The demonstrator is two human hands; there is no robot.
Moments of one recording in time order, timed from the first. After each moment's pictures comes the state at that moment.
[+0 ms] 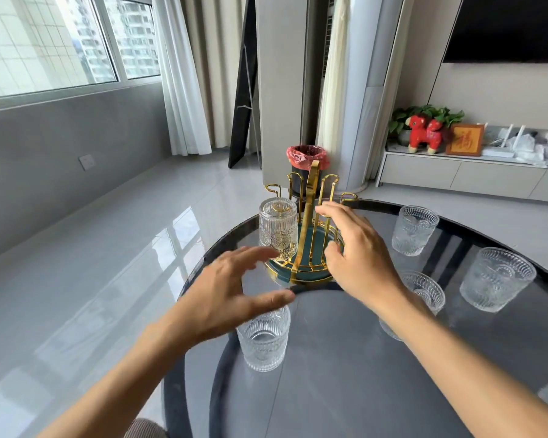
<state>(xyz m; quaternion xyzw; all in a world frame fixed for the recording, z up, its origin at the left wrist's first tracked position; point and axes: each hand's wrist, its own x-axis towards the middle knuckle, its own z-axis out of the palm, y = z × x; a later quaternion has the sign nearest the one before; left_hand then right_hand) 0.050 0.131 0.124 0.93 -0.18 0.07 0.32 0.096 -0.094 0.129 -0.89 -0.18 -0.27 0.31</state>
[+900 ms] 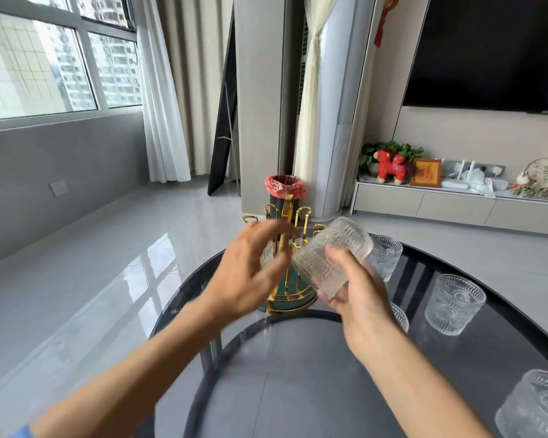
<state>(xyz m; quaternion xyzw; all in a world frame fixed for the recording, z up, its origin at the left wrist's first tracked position) 0.088 0.071 0.176 0.83 -0.31 0.25 0.39 0.063 -0.100 0.159 -0.56 0.12 -0.07 0.81</state>
